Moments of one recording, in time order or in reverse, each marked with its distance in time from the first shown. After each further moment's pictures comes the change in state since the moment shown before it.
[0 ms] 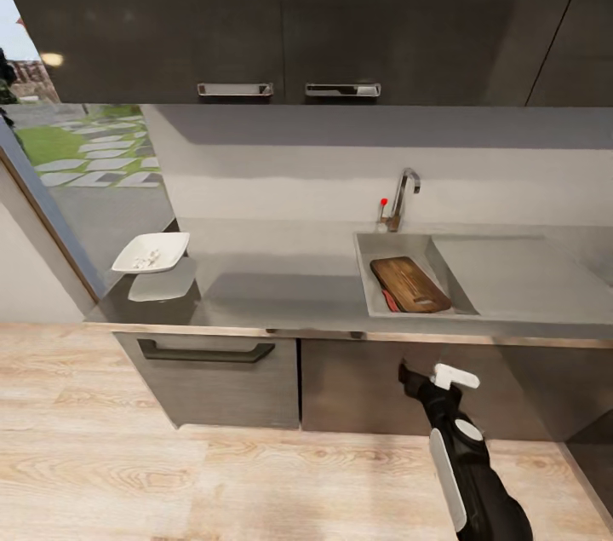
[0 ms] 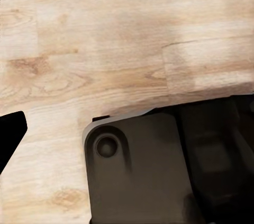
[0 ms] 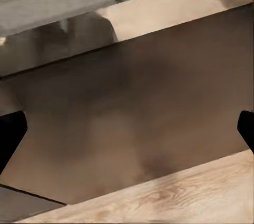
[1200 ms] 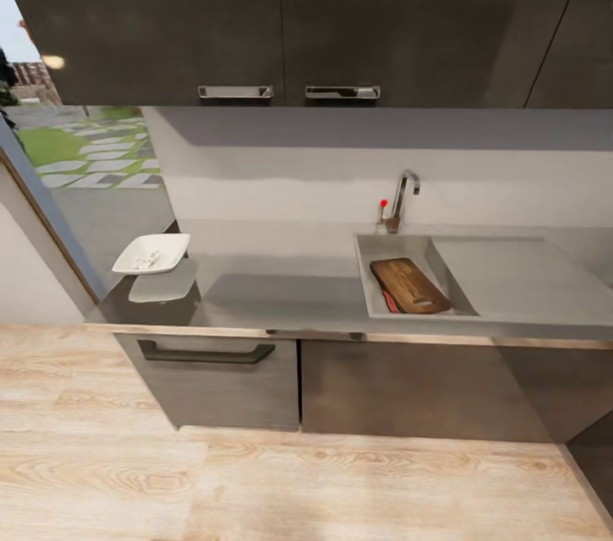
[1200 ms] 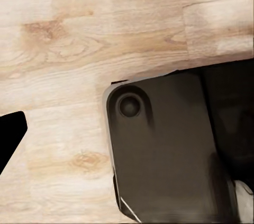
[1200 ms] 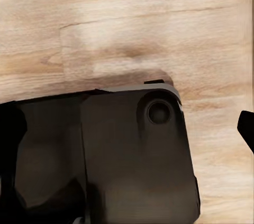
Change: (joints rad) left arm -0.048 0.024 0.006 0.171 0.006 -0.001 0.007; right arm 0.282 -0.051 -0.003 1.233 0.131 -0.878 0.114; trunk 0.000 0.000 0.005
